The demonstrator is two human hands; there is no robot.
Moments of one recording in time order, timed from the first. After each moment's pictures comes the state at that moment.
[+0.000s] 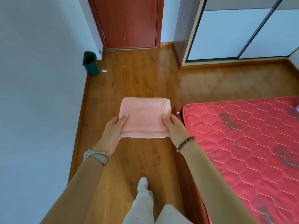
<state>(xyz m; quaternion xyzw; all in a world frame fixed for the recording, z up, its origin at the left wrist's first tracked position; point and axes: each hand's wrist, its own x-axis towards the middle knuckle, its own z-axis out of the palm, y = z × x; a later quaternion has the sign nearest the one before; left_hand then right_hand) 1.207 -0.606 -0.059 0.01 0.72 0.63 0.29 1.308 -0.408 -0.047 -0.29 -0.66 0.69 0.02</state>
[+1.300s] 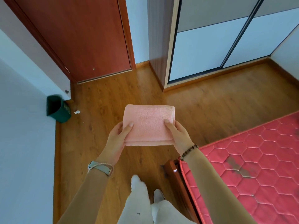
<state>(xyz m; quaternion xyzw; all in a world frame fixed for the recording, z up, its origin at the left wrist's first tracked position) 0.855 -0.284 -0.059 0.08 0.70 0.61 0.37 0.986 -0.109 -0.062 -0.41 -0.54 0.73 0.09</state>
